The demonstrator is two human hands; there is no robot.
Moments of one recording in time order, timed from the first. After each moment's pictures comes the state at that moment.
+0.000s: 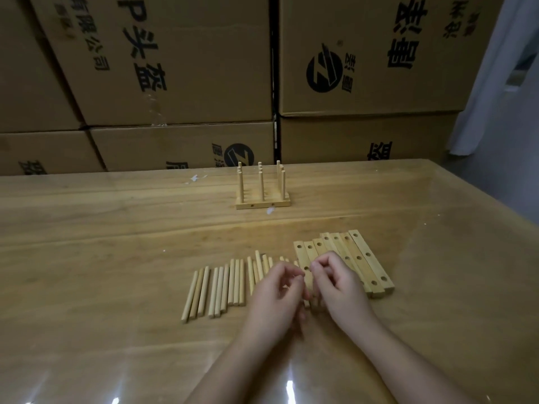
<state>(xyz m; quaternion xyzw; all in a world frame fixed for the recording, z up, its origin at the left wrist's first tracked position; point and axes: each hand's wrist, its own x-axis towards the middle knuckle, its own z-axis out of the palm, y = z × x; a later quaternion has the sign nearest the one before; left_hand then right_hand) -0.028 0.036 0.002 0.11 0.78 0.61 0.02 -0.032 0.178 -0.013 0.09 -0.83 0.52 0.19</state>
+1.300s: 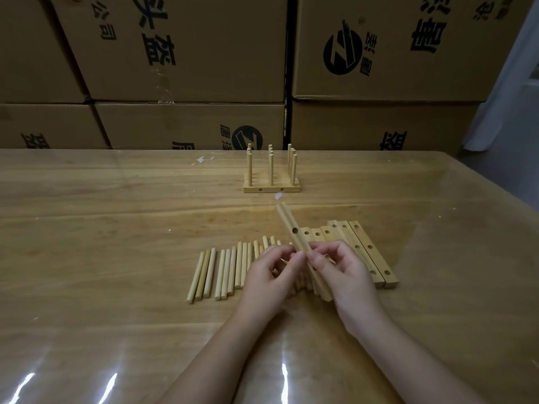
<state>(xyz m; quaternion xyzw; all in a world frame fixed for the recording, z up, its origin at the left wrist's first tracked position) -0.042 0.020 -0.009 0.15 0.77 0.62 -0.05 -0.024 0.154 -0.002 0.05 -0.64 0.76 0.10</state>
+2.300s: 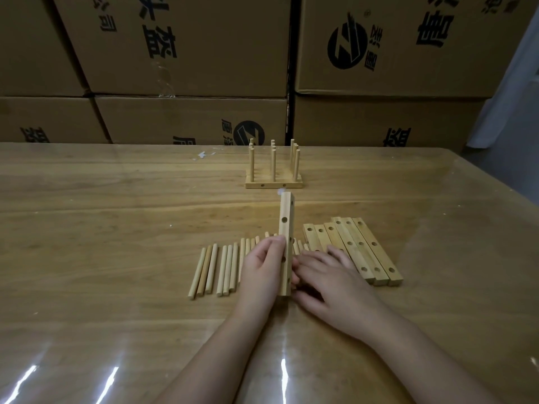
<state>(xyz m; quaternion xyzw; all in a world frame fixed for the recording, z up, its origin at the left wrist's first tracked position) -0.043 0.021 -0.003 0.00 0.63 0.77 0.00 -0.033 0.168 -0.015 0.27 -0.95 0.13 0.09</state>
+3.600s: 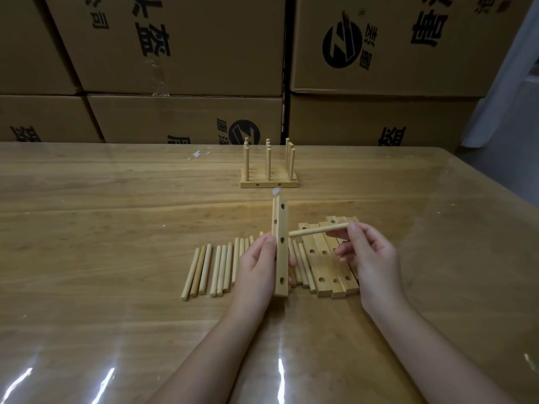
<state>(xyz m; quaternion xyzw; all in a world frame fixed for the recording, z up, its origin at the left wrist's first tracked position) -0.038 0.022 0.001 0.03 0.66 0.75 0.01 -0.044 0.186 -0.002 -0.07 -0.63 0.74 0.19</state>
